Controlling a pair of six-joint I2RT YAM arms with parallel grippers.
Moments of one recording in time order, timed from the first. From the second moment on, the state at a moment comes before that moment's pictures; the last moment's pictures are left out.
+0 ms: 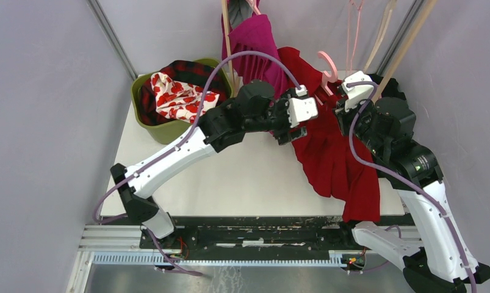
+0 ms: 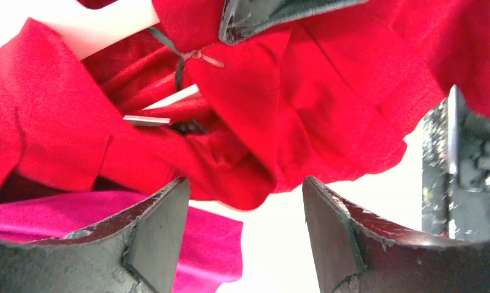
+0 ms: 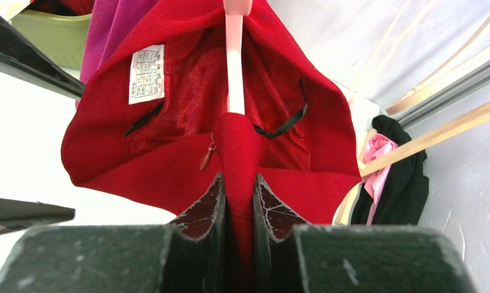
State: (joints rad) left arm -1.02 1.64 1.84 -0.53 0.21 0.42; right arm 0.44 0.93 1.43 -0.76 0.12 -0.22
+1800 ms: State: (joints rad) left arm -0.67 1.57 1.77 -0.58 0.94 0.46; right arm 0.44 1.01 1.61 -1.09 -0.39 -0.25
